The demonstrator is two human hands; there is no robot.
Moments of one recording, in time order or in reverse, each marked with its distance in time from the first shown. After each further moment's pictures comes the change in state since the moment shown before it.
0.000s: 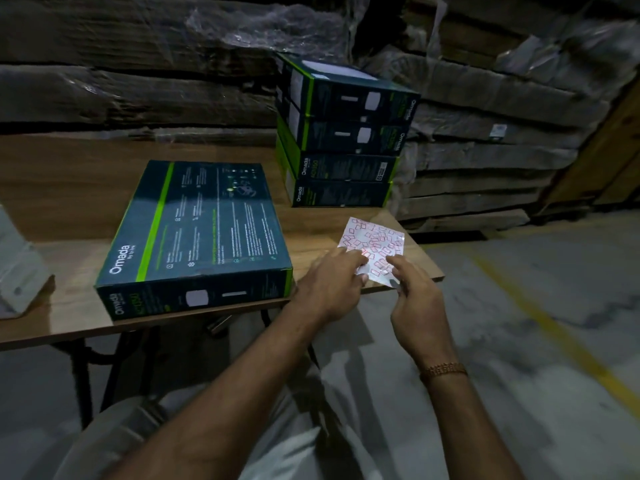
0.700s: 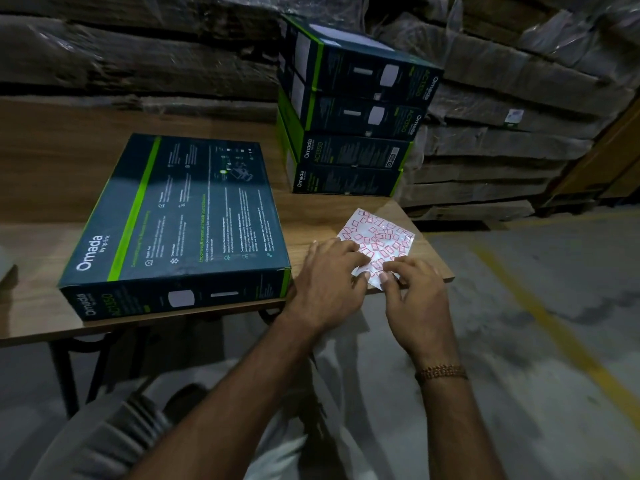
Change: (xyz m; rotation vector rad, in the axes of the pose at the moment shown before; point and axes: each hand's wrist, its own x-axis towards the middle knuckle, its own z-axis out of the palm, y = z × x) left_hand -0.002 -0.007 0.002 0.018 0.091 0.042; right_hand 0.014 -0.001 0.012 -0.120 -0.039 0.082
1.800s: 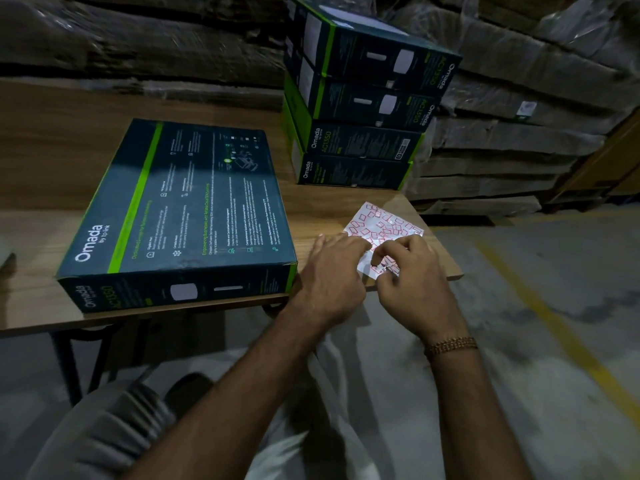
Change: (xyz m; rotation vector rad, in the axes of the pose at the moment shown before) left_hand 0.006 0.003 -0.003 -0.036 -0.047 -0.097; right_hand 0.026 -0.016 -0.006 -0.117 -0.197 -0.116
